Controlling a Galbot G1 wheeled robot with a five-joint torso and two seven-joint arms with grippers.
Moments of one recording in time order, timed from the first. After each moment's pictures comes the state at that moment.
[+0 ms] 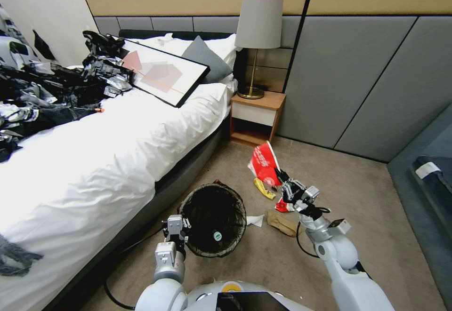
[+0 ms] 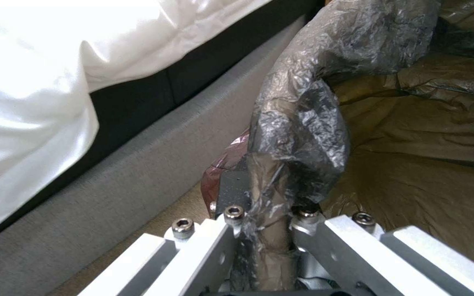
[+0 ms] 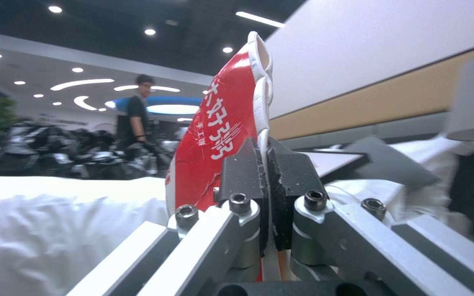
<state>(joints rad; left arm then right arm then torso) 1.81 -1.45 -0.27 -2.36 0.01 0.36 -0.35 -1.51 1.20 0.53 2.25 0.54 0.31 -0.57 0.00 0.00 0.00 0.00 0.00</state>
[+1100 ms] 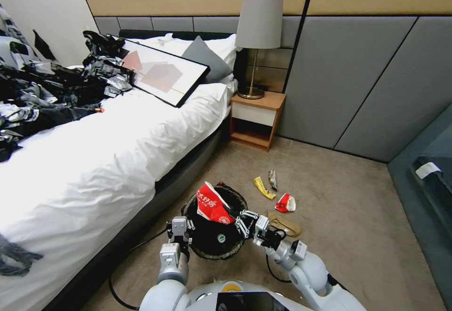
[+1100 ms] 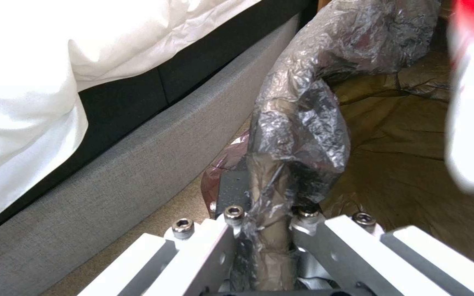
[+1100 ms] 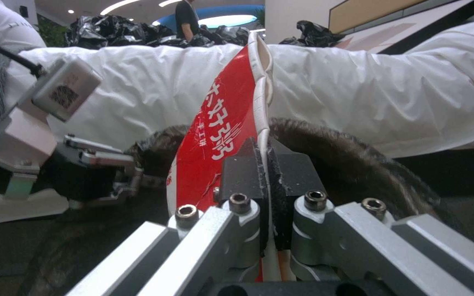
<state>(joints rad) 1.82 -1.45 -0.25 -2.36 0.01 0.36 -0.35 -1.55 1.16 0.25 2.00 0.33 0.36 -0.55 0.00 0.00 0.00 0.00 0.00</state>
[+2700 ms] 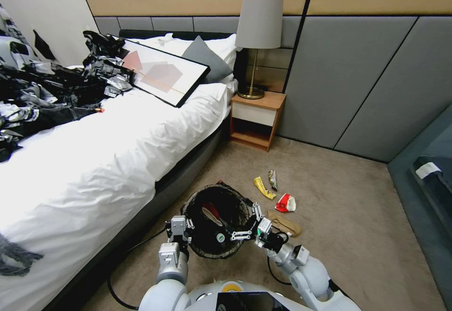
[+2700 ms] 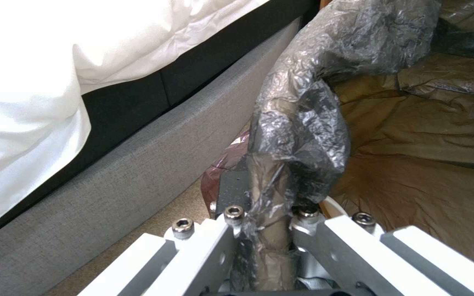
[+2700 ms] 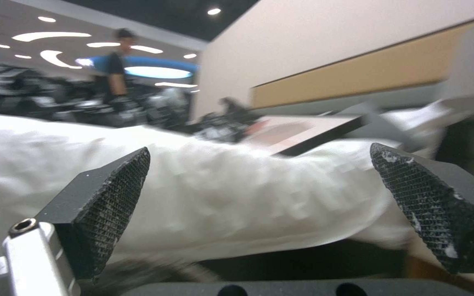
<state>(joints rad) 1.82 -1.46 -0.26 -2.37 0.02 0.36 -0.35 -1.62 1.26 0.40 2.23 0.19 0.42 -0.33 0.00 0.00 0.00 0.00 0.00</state>
